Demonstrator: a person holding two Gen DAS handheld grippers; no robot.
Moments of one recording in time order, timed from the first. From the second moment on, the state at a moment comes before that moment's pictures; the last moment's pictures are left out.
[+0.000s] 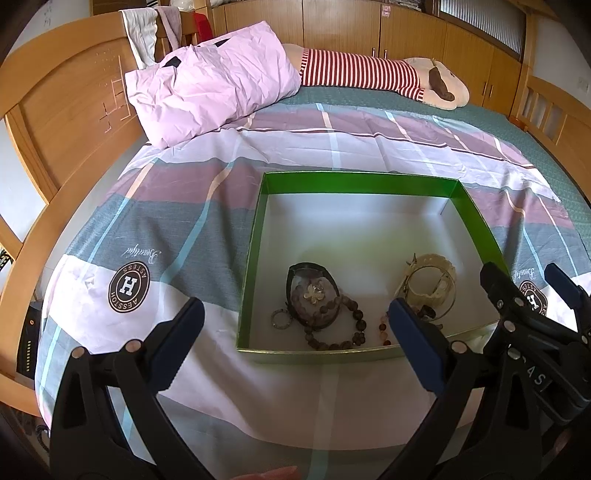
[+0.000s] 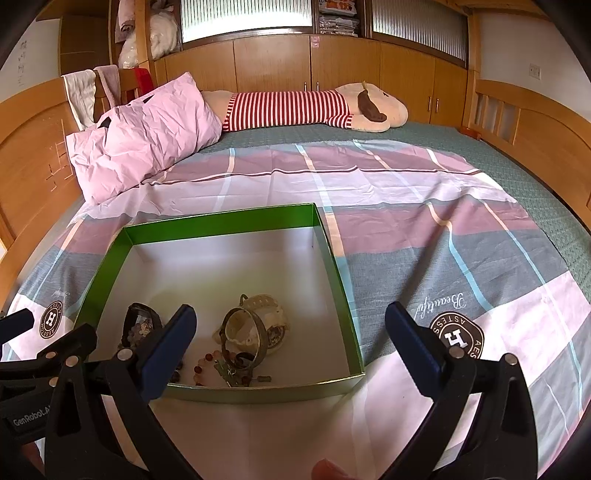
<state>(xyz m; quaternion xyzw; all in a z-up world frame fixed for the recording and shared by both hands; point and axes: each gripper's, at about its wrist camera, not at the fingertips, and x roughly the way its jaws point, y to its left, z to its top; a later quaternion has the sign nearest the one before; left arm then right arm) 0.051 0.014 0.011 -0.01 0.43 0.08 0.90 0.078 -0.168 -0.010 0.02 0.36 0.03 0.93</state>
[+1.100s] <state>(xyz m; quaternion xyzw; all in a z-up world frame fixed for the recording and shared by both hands) 0.053 0.016 0.005 -0.01 0.44 0.08 0.89 0.078 -0.168 -0.016 0.02 0.37 0.02 0.93</state>
